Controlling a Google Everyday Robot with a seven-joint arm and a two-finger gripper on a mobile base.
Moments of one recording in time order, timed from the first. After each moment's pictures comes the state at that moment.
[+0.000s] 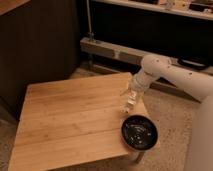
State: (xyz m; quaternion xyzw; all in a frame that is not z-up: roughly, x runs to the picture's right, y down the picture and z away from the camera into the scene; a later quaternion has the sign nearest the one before) arm 0.136 0.029 0.814 -0.30 0.14 0.75 0.58
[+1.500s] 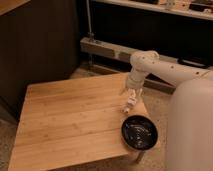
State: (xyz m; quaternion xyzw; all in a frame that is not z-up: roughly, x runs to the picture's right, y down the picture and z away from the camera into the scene) arm 0.142 0.026 0.834 -0.27 0.19 0.74 0.58
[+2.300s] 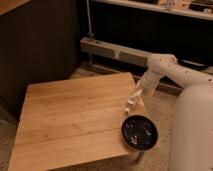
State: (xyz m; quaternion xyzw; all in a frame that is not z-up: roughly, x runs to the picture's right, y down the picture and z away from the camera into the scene) arm 0.239 0.018 0.875 -0.24 0.18 0.79 0.54
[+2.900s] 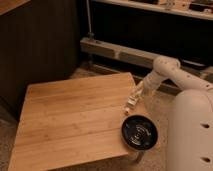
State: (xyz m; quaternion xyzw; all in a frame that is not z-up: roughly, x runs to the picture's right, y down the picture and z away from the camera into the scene) arm 0.242 0.025 0.912 -0.28 0.15 0.80 0.51
